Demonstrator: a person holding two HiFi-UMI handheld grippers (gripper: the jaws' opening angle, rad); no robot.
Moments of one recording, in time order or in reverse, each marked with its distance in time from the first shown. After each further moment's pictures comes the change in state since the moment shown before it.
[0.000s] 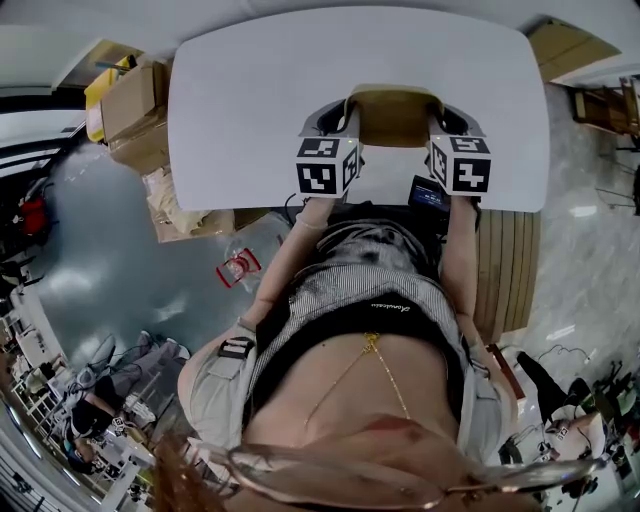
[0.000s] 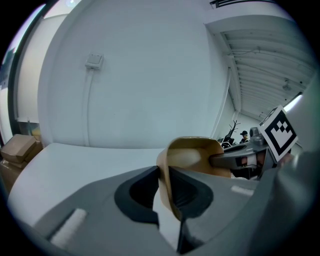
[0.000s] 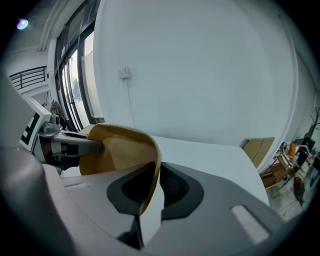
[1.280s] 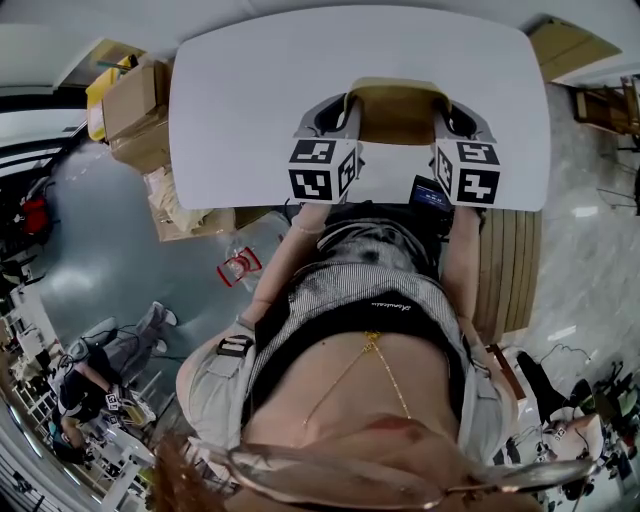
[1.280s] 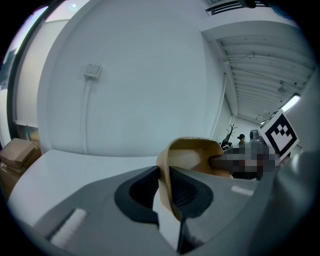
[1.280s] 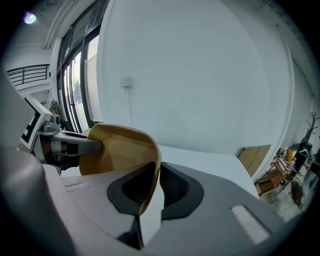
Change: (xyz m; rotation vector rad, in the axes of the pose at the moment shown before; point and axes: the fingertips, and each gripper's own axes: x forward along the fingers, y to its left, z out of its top) left arm -0.020 -0.013 0.027 0.015 -0.071 -0.023; right arm -0.030 0.001 0.024 -0.026 -0.078 -0.034
